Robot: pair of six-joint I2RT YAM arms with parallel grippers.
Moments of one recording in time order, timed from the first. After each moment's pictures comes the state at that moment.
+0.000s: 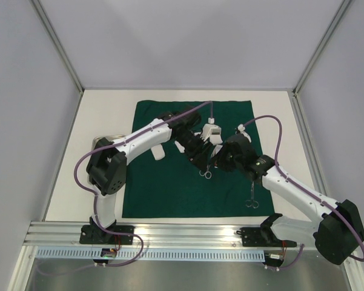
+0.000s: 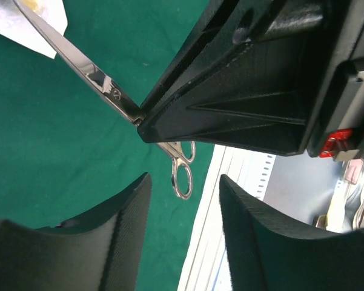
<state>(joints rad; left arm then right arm) -0.75 1.95 1.66 -0.88 0.78 0.14 0.62 1.15 0.78 -0.37 0.04 1.01</state>
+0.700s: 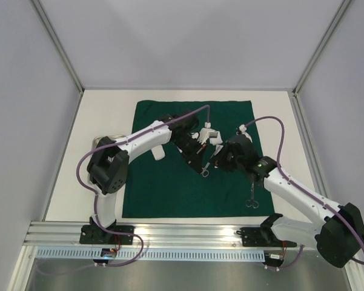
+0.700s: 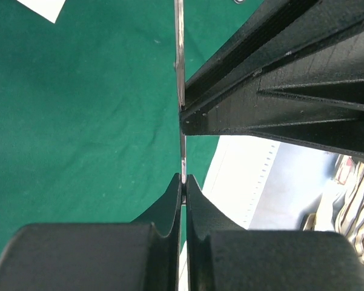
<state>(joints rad) -0.74 1.96 1.60 -0.87 0.78 0.10 0.62 1.12 0.76 -0.35 0.03 1.03</state>
